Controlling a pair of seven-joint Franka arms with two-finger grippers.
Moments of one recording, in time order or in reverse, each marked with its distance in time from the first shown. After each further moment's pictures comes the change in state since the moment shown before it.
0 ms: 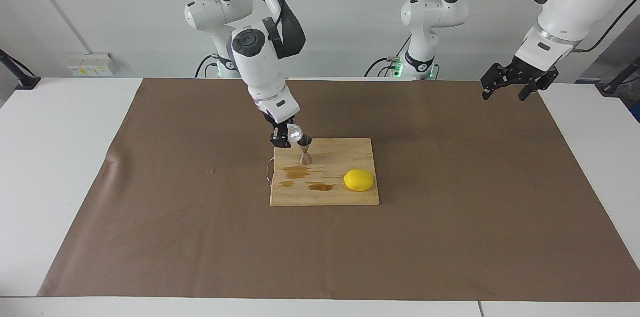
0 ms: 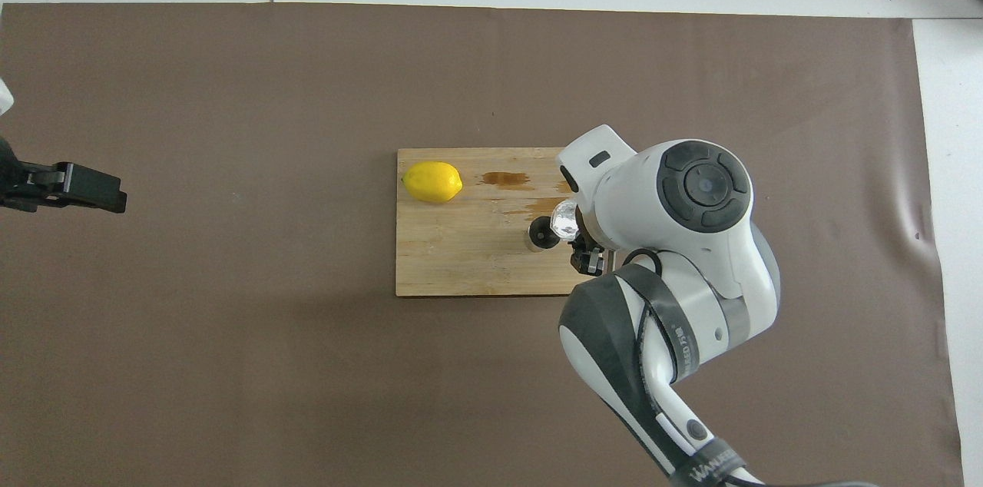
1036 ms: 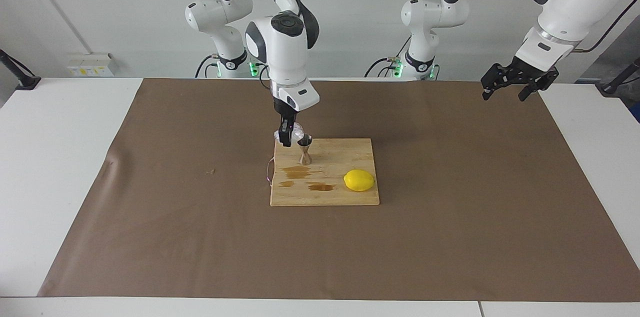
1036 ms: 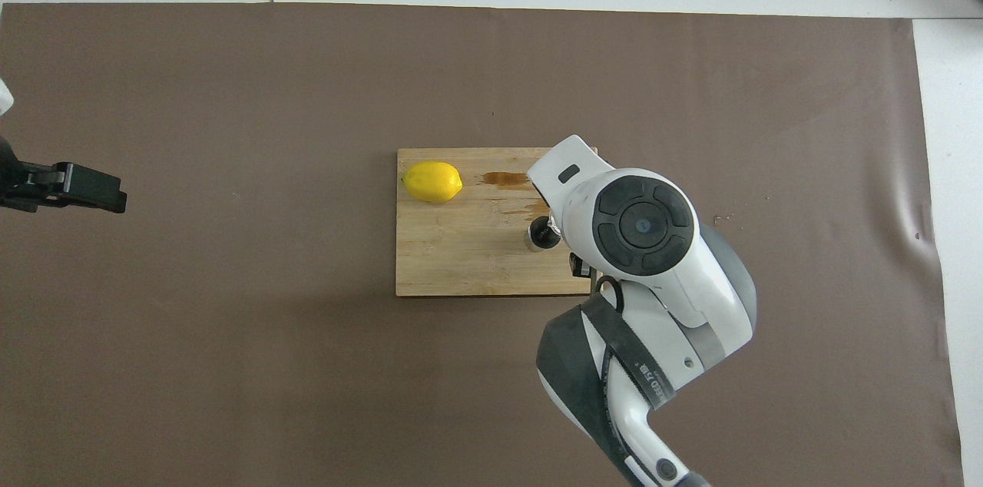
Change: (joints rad) left arm 0.000 0.000 0.000 0.000 0.000 0.000 0.000; right arm 0.057 -0.010 0.000 0.012 -0.202 0.000 0.092
